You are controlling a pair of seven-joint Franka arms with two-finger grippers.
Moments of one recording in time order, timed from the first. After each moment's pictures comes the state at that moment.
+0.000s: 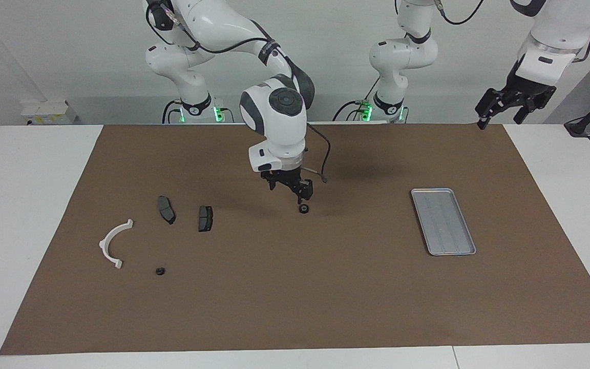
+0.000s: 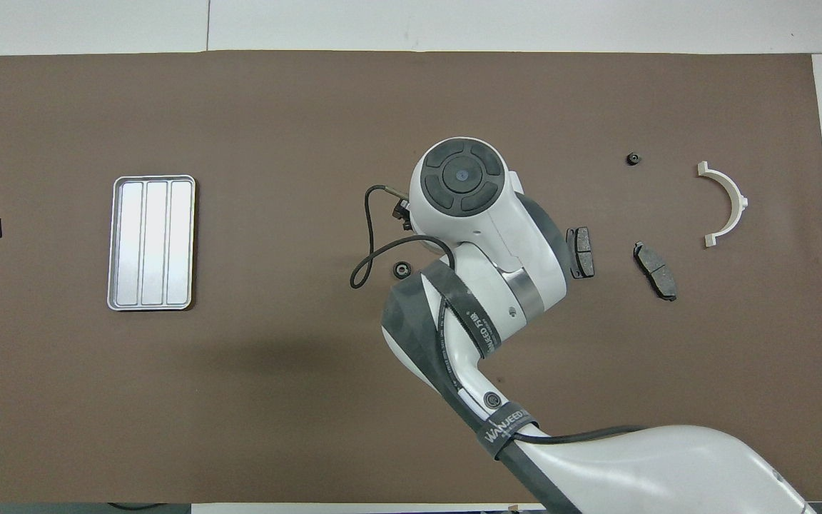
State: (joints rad) left arm 0.05 -0.07 -0.06 -1.57 0.04 1.53 -0.06; right arm 0.56 0.39 0.02 -1.61 -0.02 2.02 1.17
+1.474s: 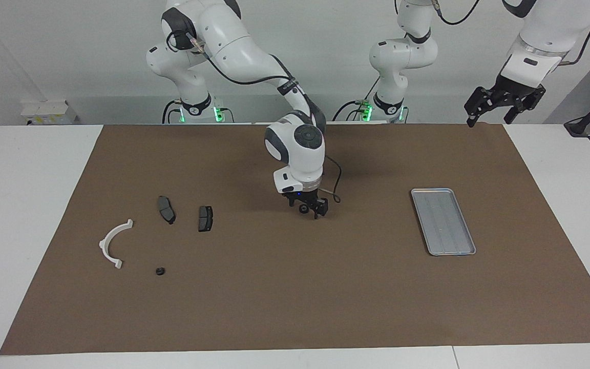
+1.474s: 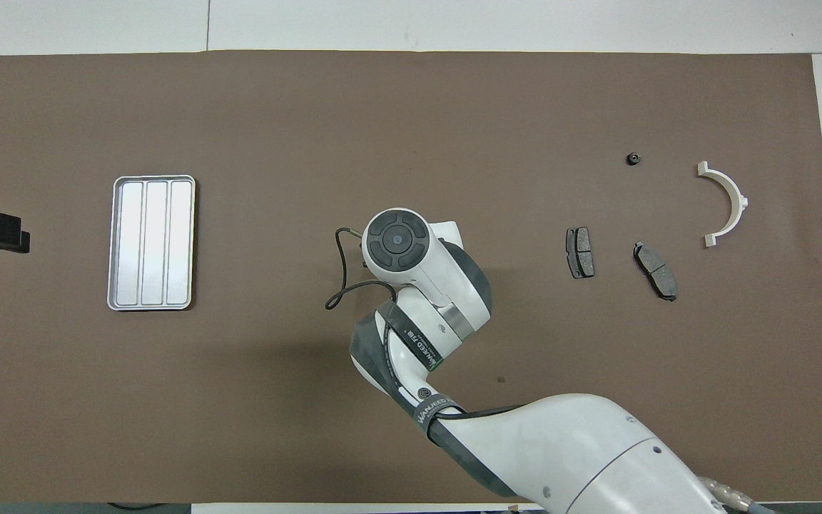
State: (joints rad) left arm 0.04 -0.07 -0.08 -1.57 0.03 1.49 -0.02; right arm 0.63 0.57 0.02 -1.67 -0.03 2.25 1.26
